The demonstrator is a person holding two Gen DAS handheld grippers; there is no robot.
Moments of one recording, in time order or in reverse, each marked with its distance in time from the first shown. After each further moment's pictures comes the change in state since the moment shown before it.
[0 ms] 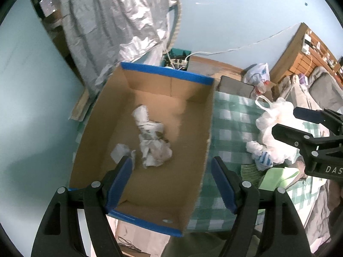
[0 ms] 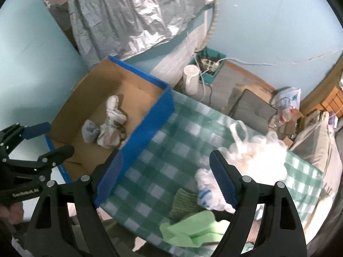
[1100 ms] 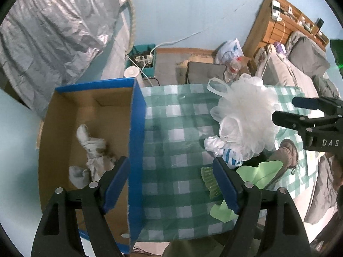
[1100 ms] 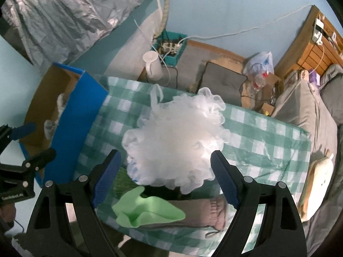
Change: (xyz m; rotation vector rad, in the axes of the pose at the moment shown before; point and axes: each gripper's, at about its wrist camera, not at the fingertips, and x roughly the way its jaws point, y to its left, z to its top) left arm 0.038 -0.118 0.018 0.216 0.057 -0.066; right arm -0.001 -0.129 -0.048 0.194 0.071 -0.089
